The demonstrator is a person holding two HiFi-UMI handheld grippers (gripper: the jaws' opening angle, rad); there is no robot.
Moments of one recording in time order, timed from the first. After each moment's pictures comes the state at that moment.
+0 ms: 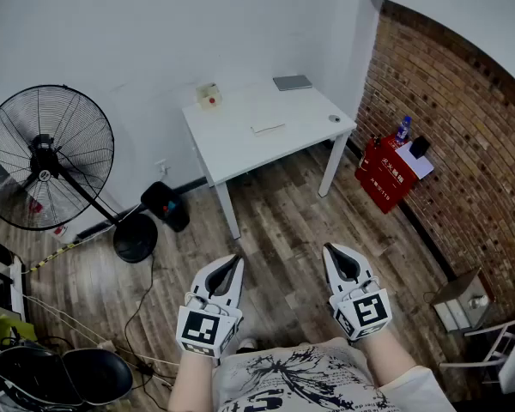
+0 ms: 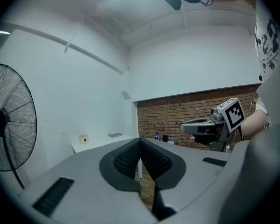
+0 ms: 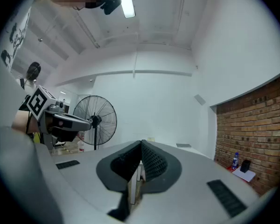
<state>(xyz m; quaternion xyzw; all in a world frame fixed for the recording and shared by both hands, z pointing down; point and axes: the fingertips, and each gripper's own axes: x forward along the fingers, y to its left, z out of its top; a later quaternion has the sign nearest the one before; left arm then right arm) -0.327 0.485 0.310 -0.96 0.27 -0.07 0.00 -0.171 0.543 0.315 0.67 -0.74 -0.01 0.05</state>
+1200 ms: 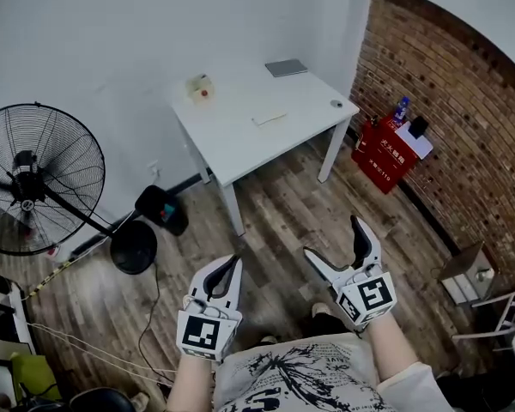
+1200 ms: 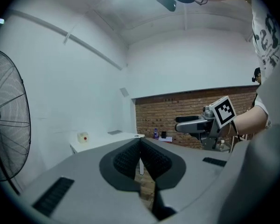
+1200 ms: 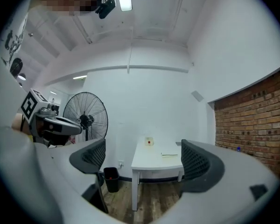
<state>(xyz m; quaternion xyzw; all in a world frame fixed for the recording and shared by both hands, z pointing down) -0.389 0.377 0.327 -0.97 0.23 -0.05 0.00 -0.222 0.430 0.335 0.70 -0.71 0.00 0.03</state>
